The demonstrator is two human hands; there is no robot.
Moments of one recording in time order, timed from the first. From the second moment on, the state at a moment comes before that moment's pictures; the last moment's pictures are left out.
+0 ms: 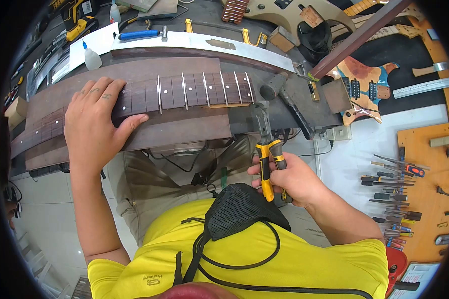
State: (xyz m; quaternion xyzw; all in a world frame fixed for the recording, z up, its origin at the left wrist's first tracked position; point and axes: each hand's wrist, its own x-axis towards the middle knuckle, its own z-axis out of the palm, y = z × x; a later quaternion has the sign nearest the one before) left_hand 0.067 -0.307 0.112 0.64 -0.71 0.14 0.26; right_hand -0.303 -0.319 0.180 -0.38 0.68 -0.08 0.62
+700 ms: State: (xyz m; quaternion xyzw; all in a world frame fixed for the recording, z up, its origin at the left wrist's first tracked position) left_hand 0.068 -0.307 0.110 0.64 -0.71 0.15 0.27; right_hand -0.309 -0.316 0.162 -0.34 0.68 -0.14 0.63
